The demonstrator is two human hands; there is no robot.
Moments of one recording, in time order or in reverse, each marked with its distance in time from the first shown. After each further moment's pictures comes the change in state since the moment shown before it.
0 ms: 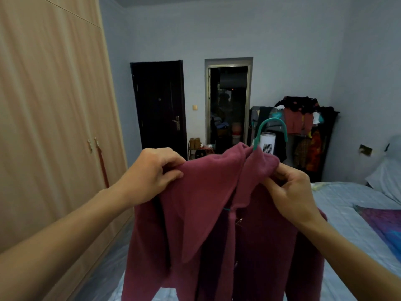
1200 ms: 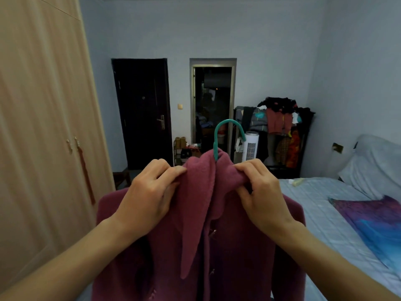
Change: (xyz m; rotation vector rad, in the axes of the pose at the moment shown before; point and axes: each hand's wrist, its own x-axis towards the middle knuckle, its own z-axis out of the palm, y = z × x) left_hand -0.040 0.018 0.019 0.102 0.239 0.118; right_hand -0.016 -0.059 0.041 -0.537 -0.037 -0.192
